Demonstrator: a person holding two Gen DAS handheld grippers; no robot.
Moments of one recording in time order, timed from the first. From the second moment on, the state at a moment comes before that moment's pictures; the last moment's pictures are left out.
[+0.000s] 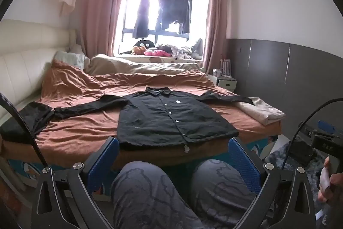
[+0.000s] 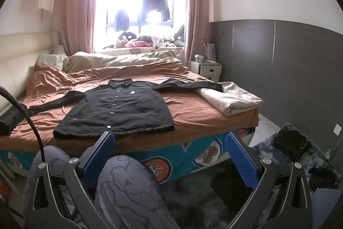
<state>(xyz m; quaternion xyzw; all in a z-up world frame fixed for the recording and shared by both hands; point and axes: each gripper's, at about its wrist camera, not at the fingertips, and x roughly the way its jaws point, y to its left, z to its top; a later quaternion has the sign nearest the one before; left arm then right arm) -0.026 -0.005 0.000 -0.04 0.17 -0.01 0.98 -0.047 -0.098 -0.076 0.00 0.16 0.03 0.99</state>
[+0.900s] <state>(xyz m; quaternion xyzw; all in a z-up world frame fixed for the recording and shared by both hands) -0.033 -0.003 0.003 -0.04 0.16 -0.01 0.99 -0.054 -0.098 -0.081 0.01 0.15 0.03 0.99</state>
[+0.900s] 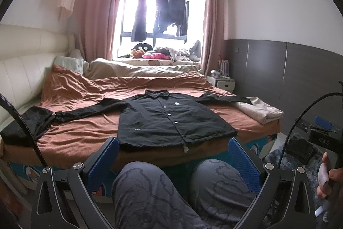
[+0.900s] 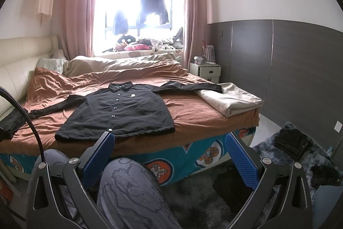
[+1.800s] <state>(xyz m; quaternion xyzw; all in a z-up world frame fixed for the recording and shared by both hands) -0.045 -0.006 0.007 -0.04 0.15 -0.01 0.99 -0.057 -0.098 -0.083 0.01 0.15 0.03 0.99</state>
